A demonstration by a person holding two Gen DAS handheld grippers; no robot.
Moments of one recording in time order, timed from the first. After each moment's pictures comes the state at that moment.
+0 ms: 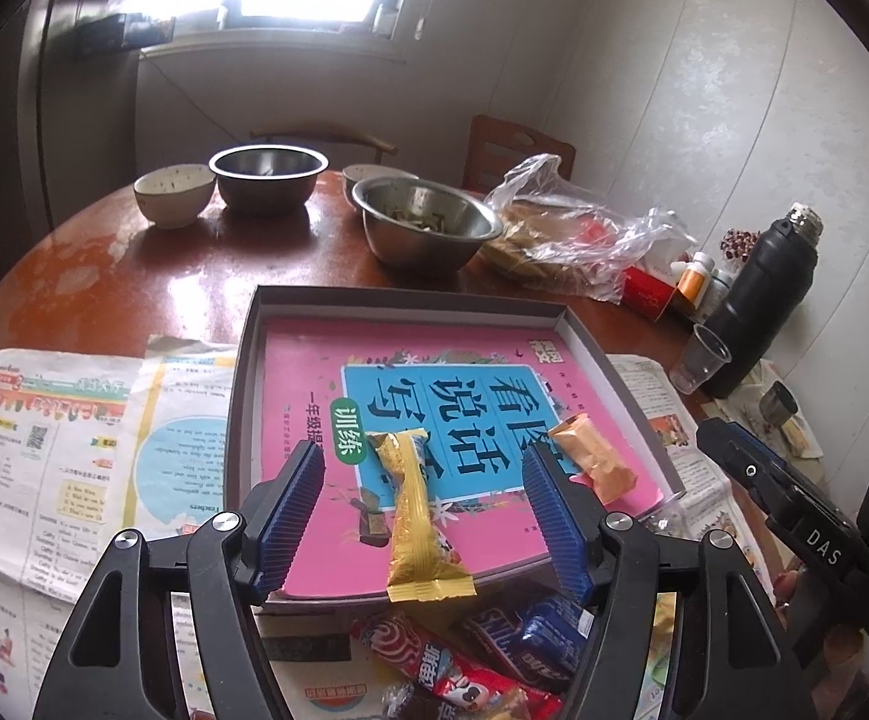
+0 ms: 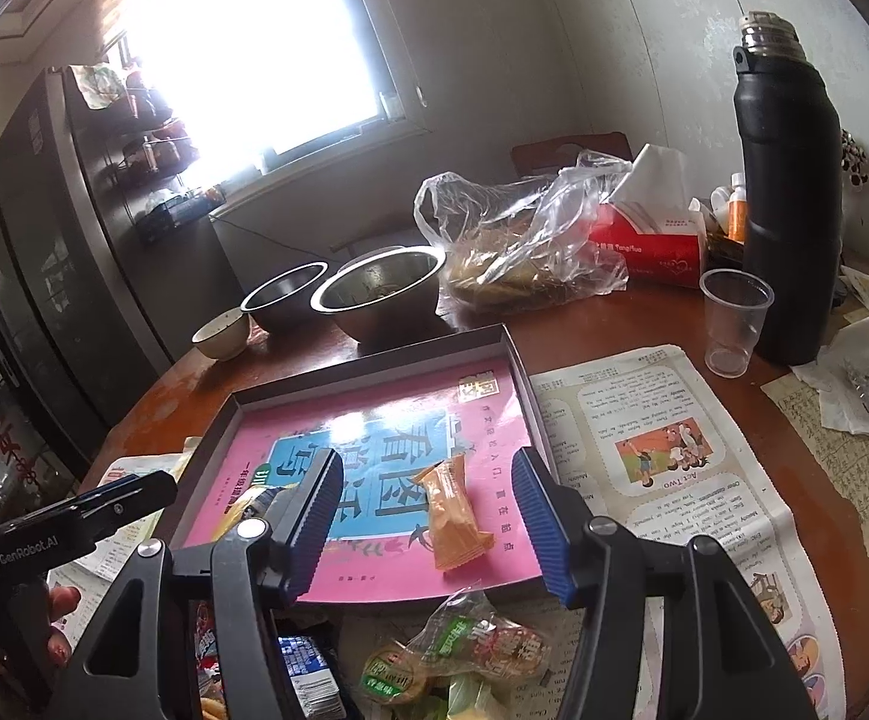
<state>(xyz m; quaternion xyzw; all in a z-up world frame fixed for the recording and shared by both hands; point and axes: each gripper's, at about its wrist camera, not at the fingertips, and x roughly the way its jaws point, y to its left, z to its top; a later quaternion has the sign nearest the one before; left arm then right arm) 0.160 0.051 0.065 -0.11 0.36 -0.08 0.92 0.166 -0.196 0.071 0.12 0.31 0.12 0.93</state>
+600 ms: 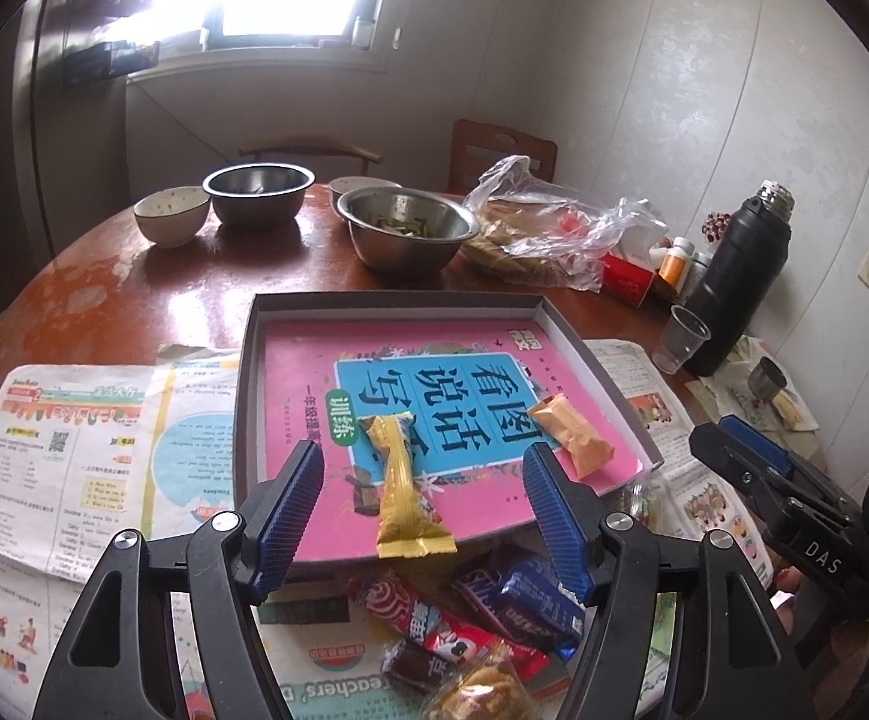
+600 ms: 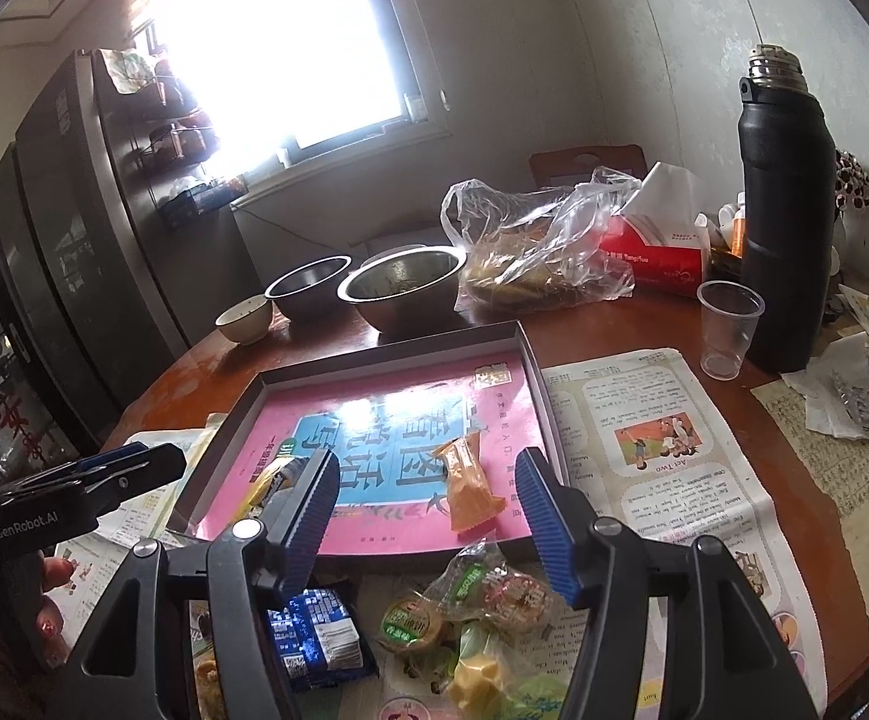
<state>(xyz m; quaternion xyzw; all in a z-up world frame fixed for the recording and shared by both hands) 0.131 0.045 0.078 -0.08 0.36 -0.09 0.93 0.134 -0.195 0.082 0.10 0.31 0.14 0.94</state>
